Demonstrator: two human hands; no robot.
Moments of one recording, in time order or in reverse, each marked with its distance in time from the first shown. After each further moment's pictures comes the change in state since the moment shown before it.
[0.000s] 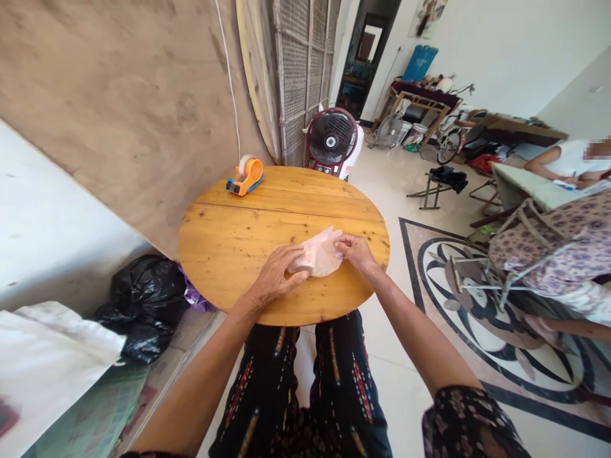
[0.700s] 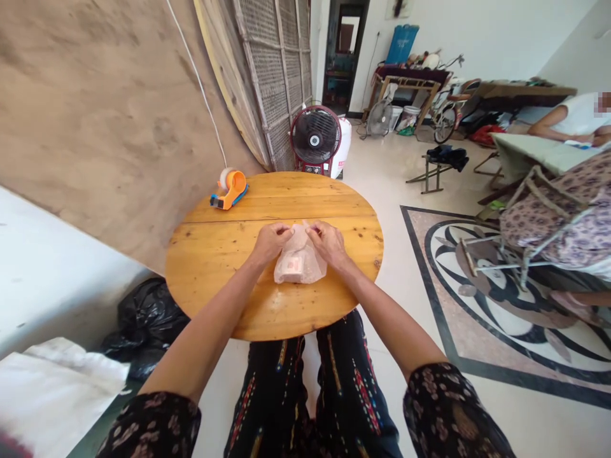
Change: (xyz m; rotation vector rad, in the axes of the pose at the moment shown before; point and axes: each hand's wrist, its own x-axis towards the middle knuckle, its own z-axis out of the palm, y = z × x) left_hand 0.105 -0.042 0.015 -0.148 0.098 -0.510; right_hand 0.022 -0.030 0.025 -0.358 0.194 -0.129
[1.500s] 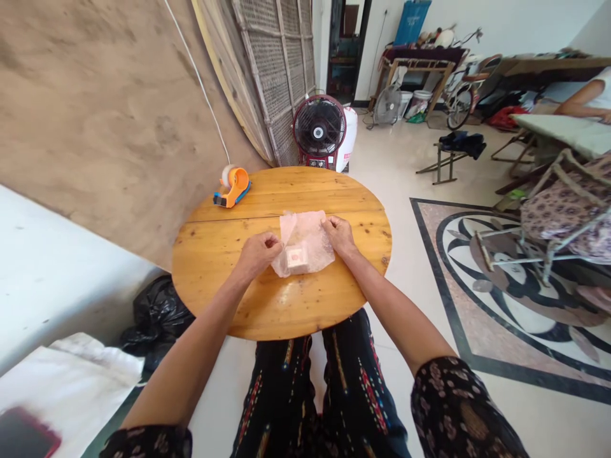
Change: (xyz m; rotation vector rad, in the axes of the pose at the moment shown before) left_hand -0.043 0.013 -0.033 0.241 0.005 -0.020; right_hand 0.024 0.052 0.023 0.405 0.079 0.125
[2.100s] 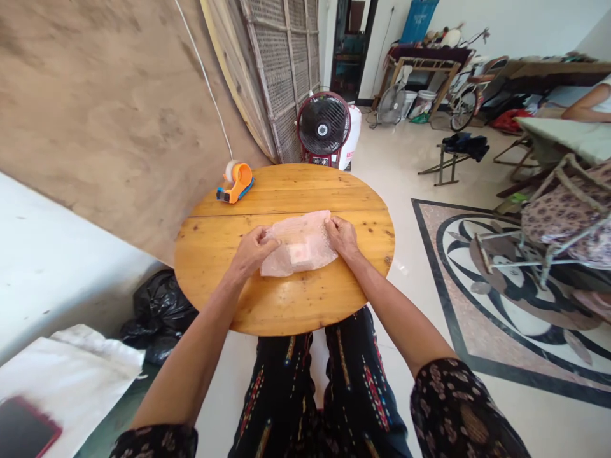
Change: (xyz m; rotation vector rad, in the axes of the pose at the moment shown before) left_hand -0.005 -0.020 -0.008 -0.343 0.014 -0.061; right_hand -0.013 -0.011 -0.005 -0.323 0.015 -0.007
